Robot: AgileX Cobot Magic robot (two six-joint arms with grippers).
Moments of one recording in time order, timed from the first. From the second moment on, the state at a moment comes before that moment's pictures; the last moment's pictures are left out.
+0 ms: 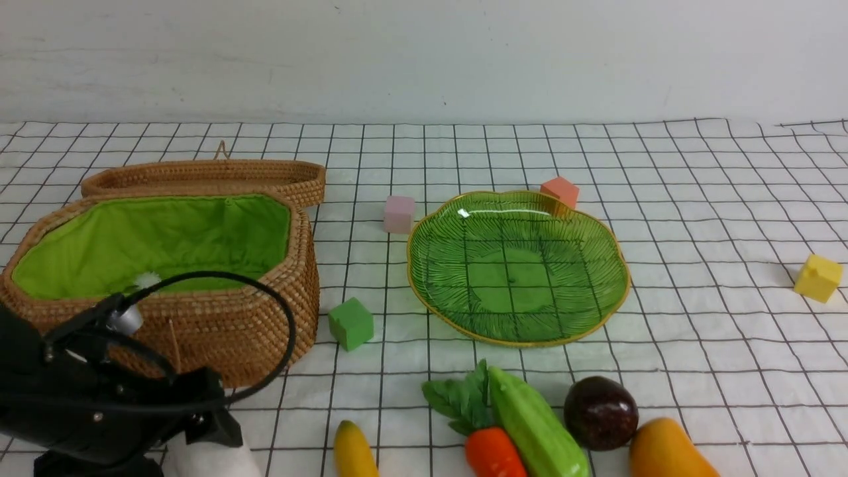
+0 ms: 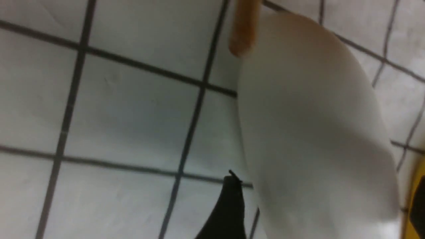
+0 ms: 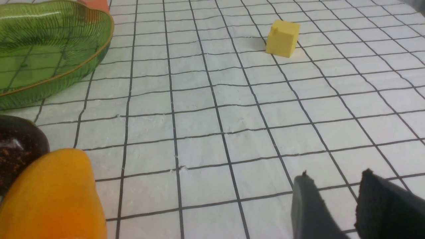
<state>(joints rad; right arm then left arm) -0.04 -0.01 0.01 -0.20 0.39 0.22 -0.04 1.46 -0.65 -0.58 0.57 0.01</state>
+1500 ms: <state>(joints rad) -0.04 -0.01 0.01 -0.20 0.39 0.22 0.01 1.58 -1.20 -0.51 0.63 -0.55</state>
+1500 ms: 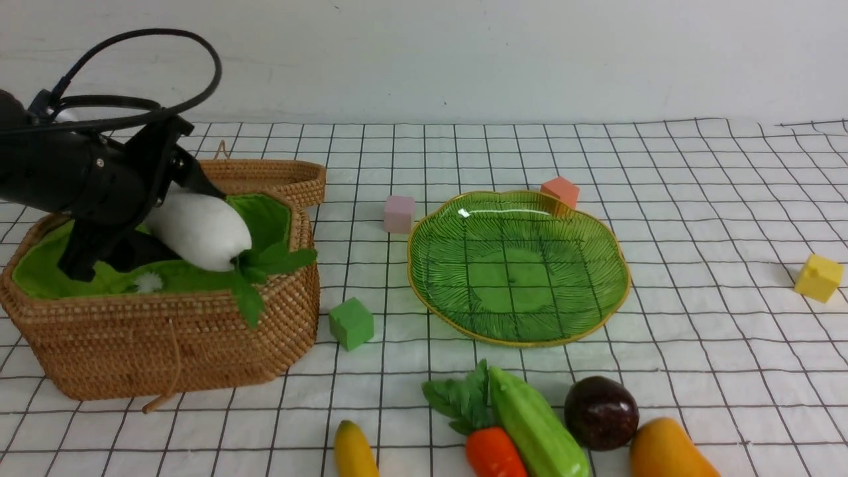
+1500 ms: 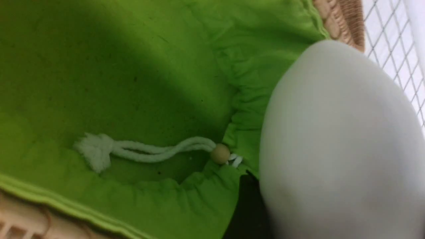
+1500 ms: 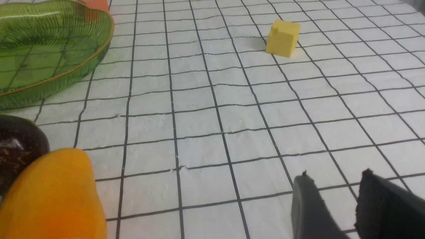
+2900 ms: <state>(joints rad) -0.04 -0.01 0.01 -0.20 0.39 0.22 -0.65 1.74 -0.95 -0.28 0.60 -0.76</state>
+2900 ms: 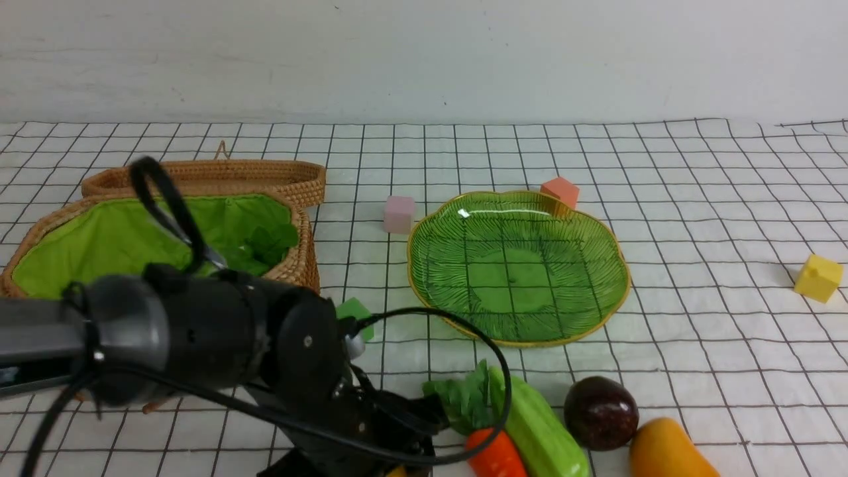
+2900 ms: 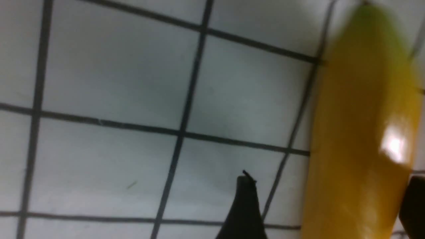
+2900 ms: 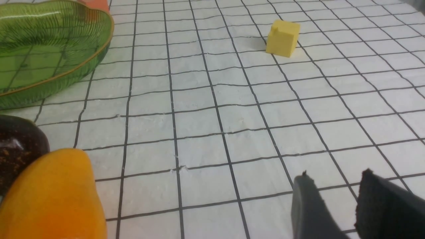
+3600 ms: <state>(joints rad) -0.04 -0.01 0.01 -0.20 0.39 0.22 -0.64 1.60 -1.27 -0.16 0.75 -0.67</state>
